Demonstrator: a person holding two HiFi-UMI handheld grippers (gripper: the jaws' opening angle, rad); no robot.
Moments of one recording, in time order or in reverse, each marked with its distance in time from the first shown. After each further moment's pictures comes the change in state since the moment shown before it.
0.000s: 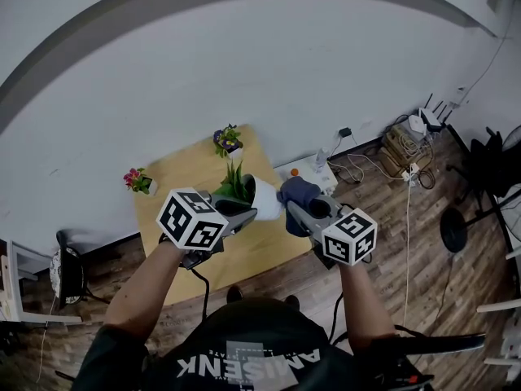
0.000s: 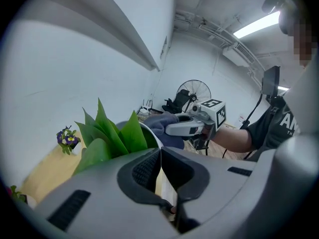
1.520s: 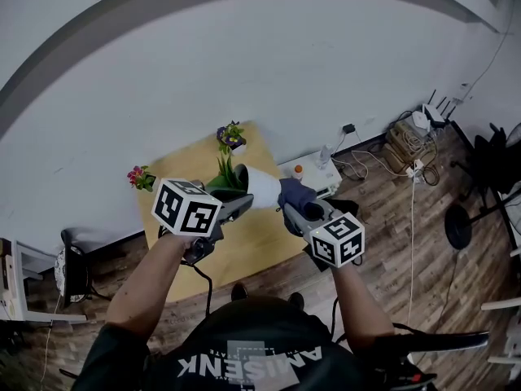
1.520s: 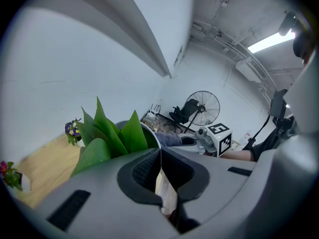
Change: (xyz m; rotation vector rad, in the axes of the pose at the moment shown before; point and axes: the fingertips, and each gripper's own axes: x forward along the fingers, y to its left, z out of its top) left arm -0.013 0.018 0.014 -0.157 -0.075 0.049; right arm 0.014 0.000 -0.033 0.024 0.048 -0.081
